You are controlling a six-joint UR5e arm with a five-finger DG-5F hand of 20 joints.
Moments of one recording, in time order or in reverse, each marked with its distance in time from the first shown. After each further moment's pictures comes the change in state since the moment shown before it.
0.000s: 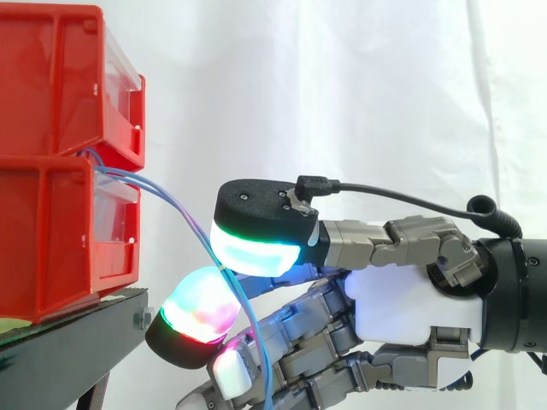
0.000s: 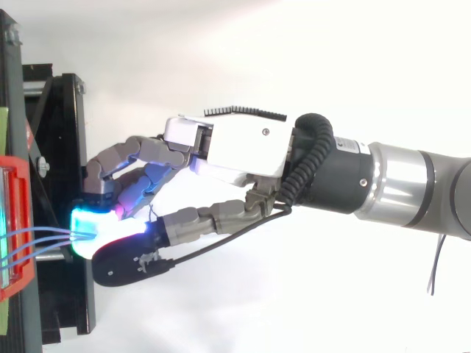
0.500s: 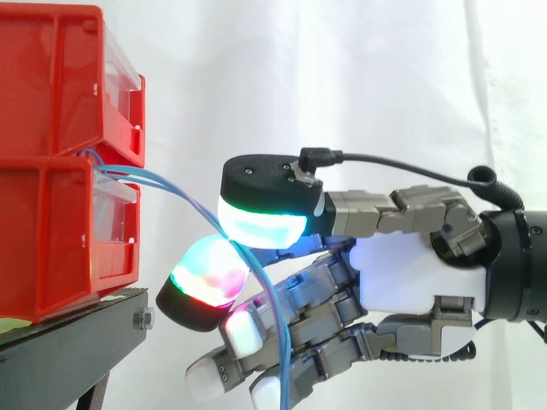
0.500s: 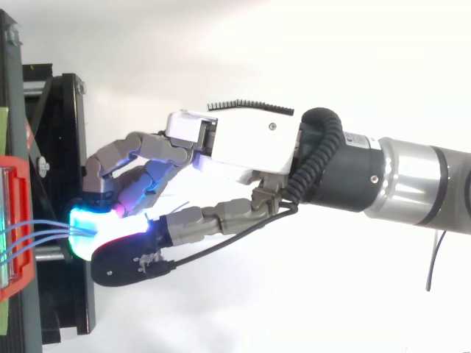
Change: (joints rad) arm -0.004 0.029 0.000 -0.030 -0.011 0.002
